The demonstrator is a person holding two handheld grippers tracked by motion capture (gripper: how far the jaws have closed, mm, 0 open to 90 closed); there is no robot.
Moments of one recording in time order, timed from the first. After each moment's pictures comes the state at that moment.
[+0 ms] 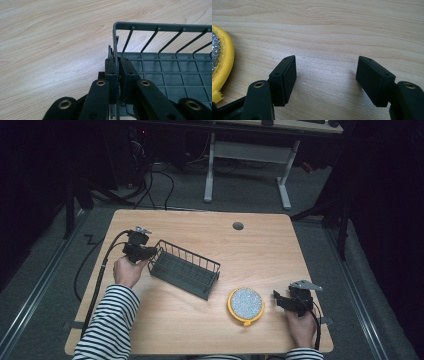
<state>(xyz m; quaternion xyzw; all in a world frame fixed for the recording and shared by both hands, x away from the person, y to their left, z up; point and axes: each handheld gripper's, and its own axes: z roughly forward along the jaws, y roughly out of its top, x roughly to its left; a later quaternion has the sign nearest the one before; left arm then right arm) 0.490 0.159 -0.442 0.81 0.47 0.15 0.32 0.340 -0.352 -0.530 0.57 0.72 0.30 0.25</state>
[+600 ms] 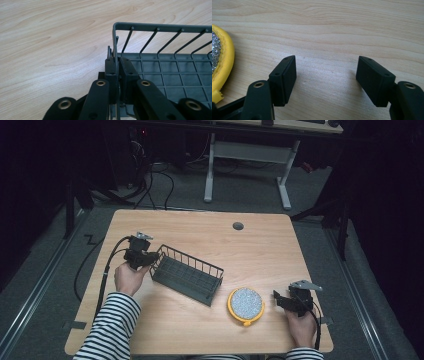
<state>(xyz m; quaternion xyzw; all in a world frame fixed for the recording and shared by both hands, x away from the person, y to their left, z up) 0.467 0.152 -0.443 0.81 0.46 0.15 0.32 0.340 -0.352 -0.530 0.57 0.72 0.30 0.25</state>
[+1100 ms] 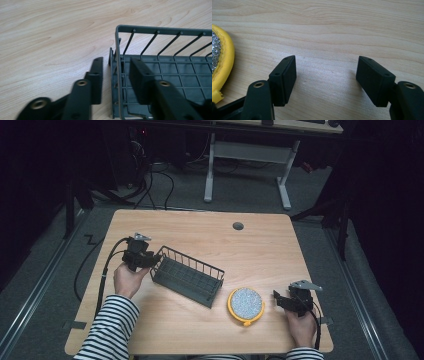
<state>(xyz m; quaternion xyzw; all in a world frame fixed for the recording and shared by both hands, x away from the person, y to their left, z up) 0.461 0.159 -0.440 0.80 0.47 0.15 0.34 0.340 -0.352 -0.530 0.57 0.72 0.30 0.25</state>
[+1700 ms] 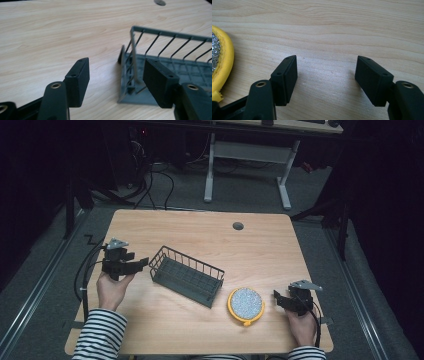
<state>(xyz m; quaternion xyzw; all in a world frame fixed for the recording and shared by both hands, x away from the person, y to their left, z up) 0.424 0.206 -0.436 0.75 0.49 0.17 0.40 0.340 -0.353 -0.530 0.57 0.72 0.30 0.25</state>
